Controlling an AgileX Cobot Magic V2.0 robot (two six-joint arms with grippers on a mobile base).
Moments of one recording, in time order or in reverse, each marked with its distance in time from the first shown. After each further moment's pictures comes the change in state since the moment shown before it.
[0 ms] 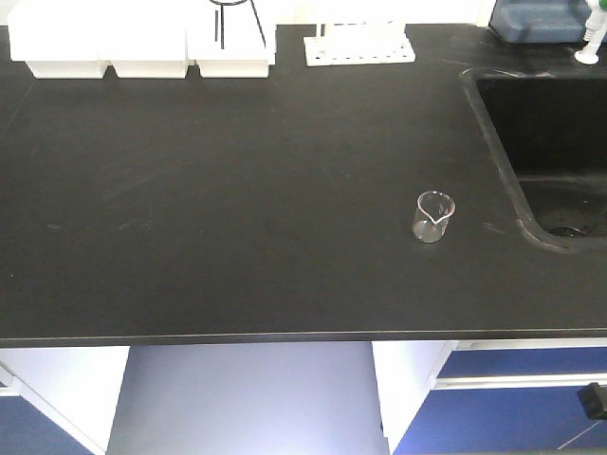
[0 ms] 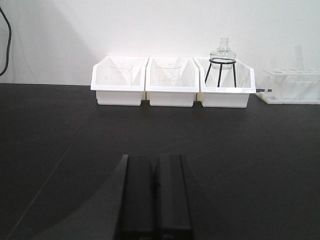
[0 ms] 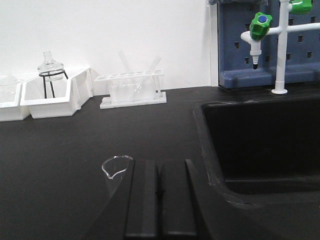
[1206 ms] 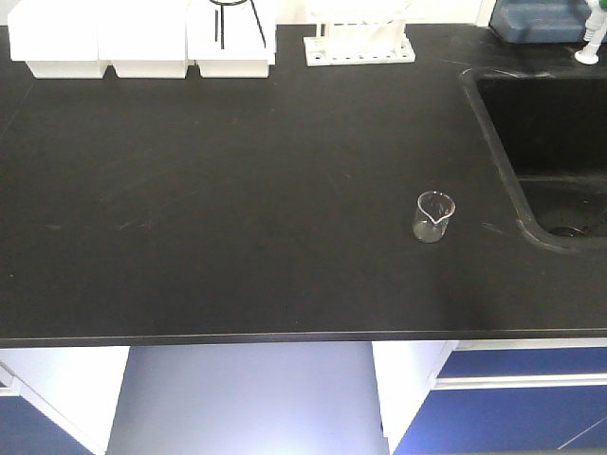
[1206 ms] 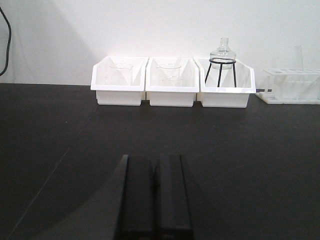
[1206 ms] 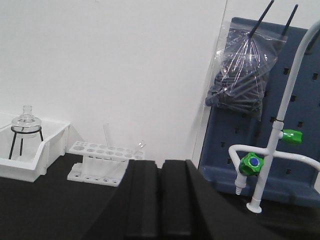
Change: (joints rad) left arm 0.000 0.000 0.000 0.000 0.000 0.000; right arm 0.000 0.769 -0.639 -0.050 -0.239 -0.219
